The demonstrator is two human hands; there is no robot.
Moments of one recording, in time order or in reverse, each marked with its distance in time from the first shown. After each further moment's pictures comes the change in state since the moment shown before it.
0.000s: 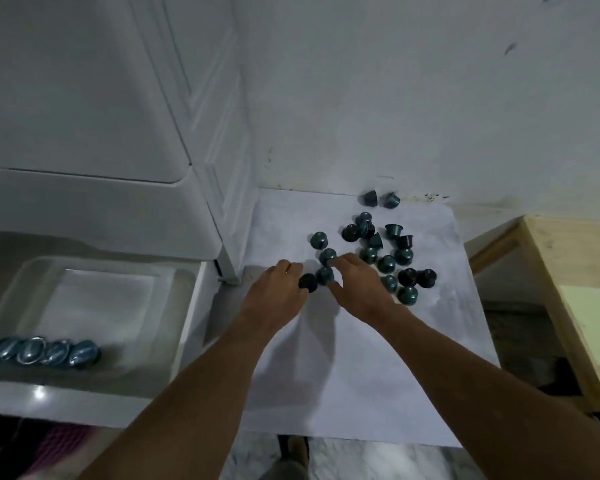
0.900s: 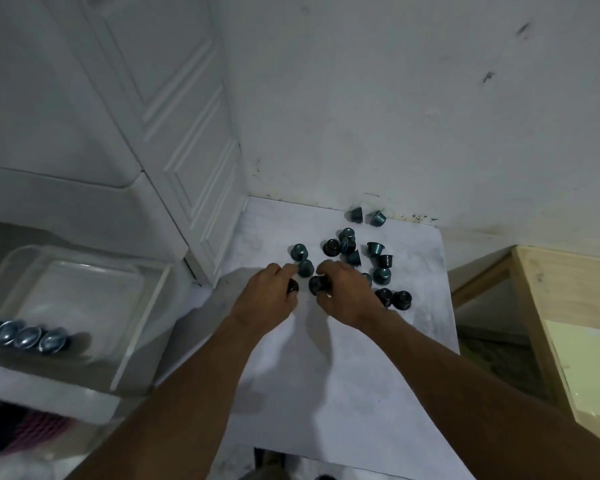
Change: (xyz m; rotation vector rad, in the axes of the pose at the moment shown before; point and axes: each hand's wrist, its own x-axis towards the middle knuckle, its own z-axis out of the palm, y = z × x) left_hand 0.016 0.044 0.007 -0.065 0.074 -0.061; right_hand 0.006 0.040 -0.030 0.077 -0.061 -0.119
